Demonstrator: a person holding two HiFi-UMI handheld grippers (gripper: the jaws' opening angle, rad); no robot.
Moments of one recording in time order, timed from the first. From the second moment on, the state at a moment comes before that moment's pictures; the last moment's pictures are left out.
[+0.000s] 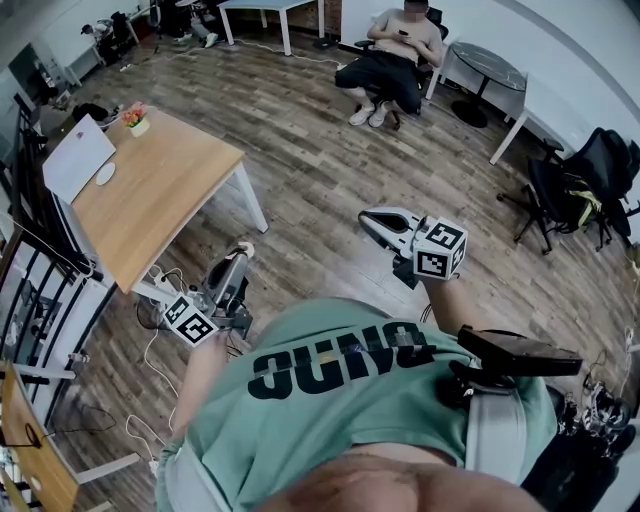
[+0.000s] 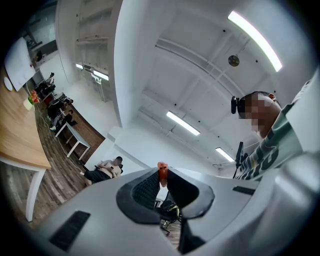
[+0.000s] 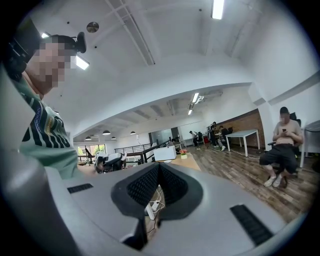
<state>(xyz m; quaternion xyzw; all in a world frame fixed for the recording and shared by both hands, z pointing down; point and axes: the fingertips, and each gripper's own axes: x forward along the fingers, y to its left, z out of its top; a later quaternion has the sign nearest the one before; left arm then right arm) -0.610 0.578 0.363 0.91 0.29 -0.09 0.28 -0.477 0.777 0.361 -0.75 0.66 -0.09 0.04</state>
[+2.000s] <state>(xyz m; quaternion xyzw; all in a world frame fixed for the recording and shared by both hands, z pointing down) -0.482 0.790 0.354 0.90 0.36 -0.03 0.27 -0.395 0.989 0.385 -0.76 0.63 -0.10 0.13</state>
